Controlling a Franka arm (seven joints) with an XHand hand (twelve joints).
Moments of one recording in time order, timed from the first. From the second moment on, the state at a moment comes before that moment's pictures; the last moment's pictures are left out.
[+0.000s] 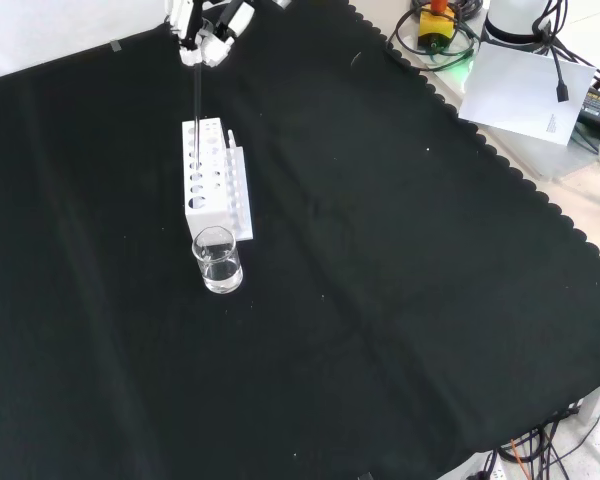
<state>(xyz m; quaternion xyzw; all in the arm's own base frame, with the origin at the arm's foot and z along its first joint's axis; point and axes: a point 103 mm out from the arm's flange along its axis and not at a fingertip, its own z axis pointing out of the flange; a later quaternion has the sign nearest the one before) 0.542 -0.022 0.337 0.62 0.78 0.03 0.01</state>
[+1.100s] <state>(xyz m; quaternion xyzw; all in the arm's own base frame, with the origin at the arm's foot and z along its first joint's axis) 0.552 -0.016 0.307 0.62 0.78 0.01 0.00</state>
